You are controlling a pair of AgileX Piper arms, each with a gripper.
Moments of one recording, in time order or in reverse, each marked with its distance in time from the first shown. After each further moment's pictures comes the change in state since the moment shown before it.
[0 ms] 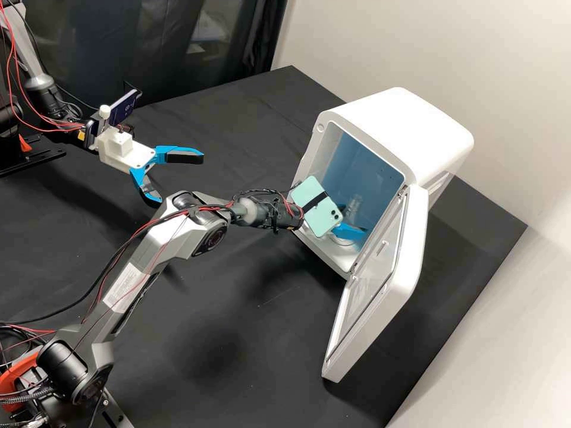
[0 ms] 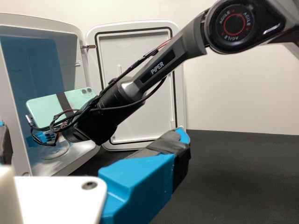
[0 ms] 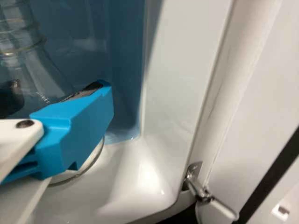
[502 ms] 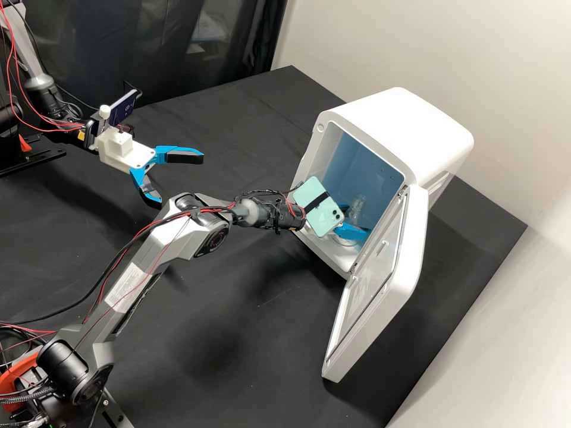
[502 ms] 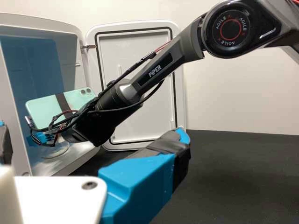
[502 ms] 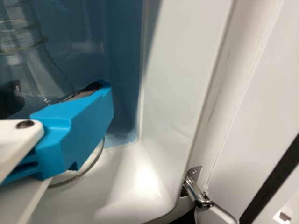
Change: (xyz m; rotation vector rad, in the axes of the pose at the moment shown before) left arm 0.000 0.000 0.000 0.000 0.000 0.000; right arm 0.003 0.000 0.000 0.003 -0.002 0.010
